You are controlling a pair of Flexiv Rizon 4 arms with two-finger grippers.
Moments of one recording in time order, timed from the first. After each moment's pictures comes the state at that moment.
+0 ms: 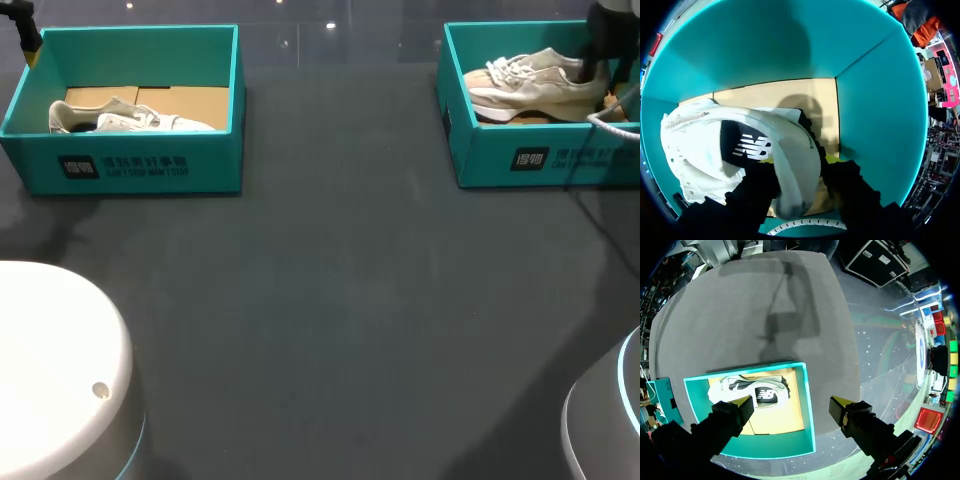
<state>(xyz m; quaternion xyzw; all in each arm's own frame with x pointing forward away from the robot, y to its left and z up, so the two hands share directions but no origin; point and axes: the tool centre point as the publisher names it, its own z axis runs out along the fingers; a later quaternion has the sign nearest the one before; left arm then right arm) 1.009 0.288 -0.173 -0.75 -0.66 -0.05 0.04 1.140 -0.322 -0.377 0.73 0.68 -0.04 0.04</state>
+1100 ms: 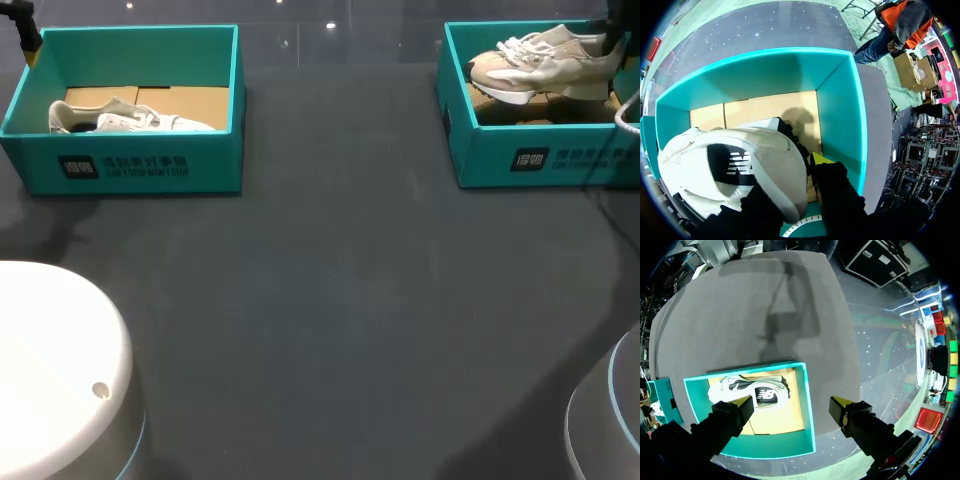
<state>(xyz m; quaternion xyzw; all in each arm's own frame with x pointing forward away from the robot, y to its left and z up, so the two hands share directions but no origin) 1.009 0.288 -0.173 -0.75 -0.66 -0.05 0.04 1.140 -0.331 -0.313 0.74 0.67 -0.03 0.08</state>
